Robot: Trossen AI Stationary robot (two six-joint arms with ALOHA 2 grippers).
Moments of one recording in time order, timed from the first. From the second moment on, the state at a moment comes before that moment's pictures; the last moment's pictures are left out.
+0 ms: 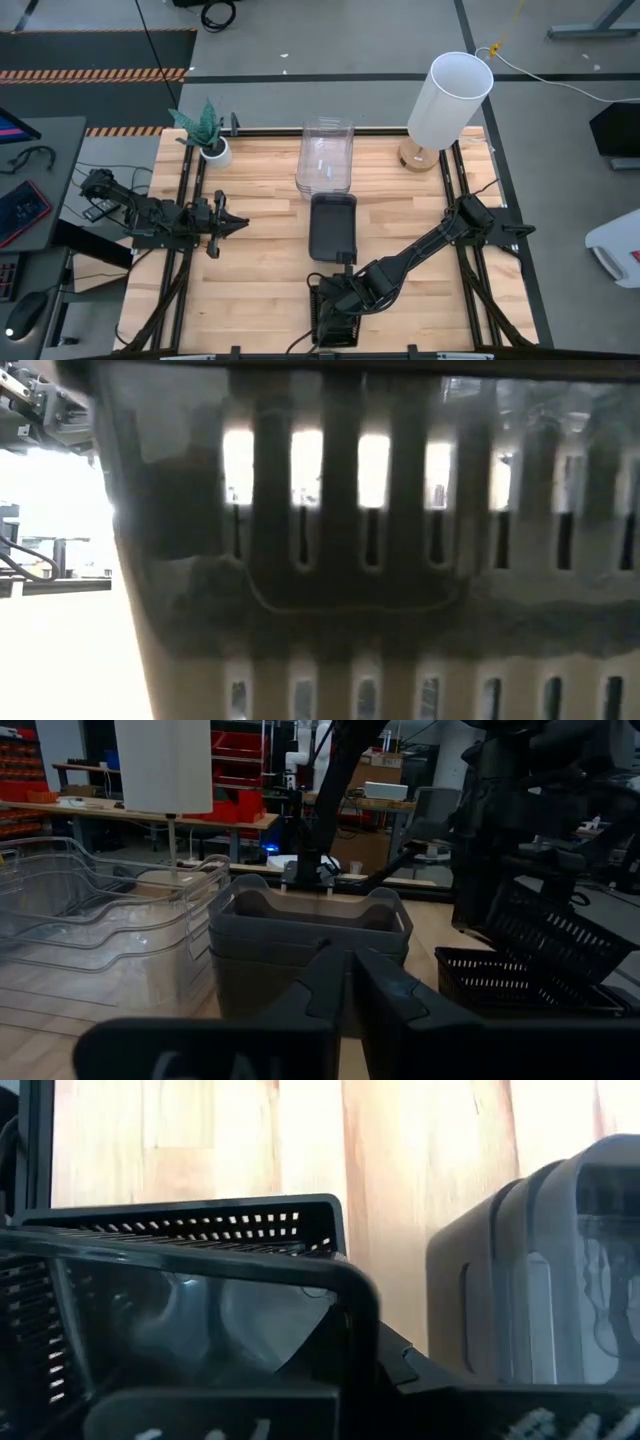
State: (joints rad) left arm -0.45 0.12 0.01 0.16 -0.49 -0.09; right arm 0.55 2.08 1.81 -0.95 0.34 0.53
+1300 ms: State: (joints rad) left arm -0.45 0.12 0.01 0.16 -0.49 -0.09; right arm 0.59 2.00 1.81 -0.95 0.46 0.34
